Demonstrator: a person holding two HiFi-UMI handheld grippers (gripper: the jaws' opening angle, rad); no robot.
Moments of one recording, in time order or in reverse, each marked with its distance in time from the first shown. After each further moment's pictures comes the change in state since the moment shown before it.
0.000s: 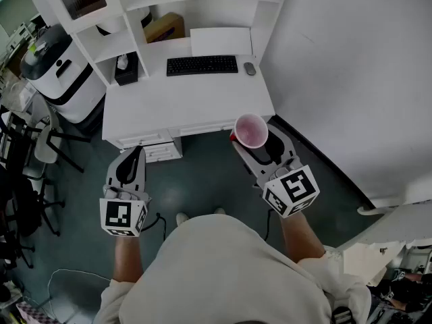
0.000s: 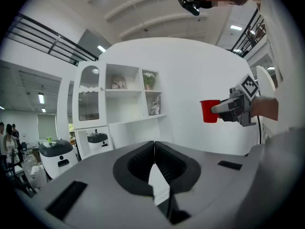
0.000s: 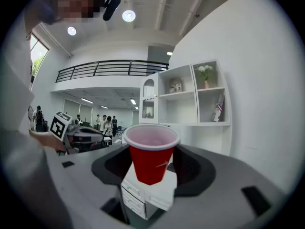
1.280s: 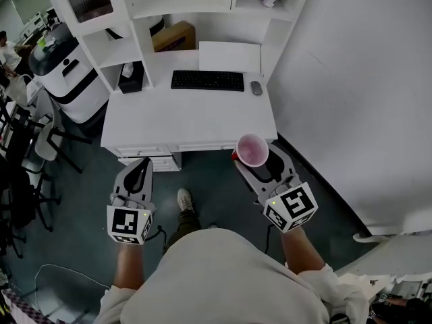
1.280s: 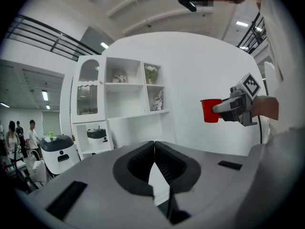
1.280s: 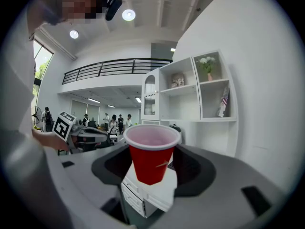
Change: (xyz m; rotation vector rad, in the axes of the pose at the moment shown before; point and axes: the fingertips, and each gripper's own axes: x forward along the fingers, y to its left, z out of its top) left arm 0.053 -0.019 -0.024 -0.023 0.036 0.041; right arm 0.024 -0.047 -0.023 -0.003 0.029 0.089
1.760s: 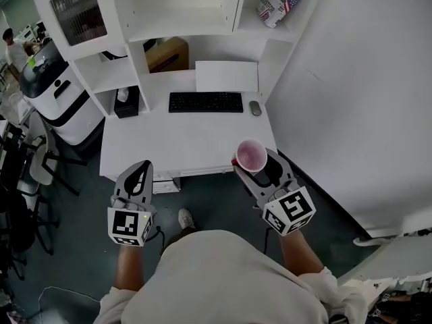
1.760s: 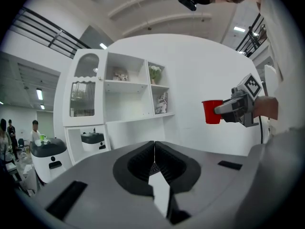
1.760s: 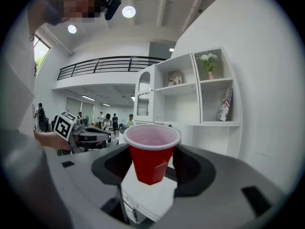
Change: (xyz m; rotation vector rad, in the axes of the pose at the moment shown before) left arm 0.084 0.077 0.013 -0.005 -0.048 -0.050; right arm 0.088 -0.033 0.026 -0.020 0.002 -0.059
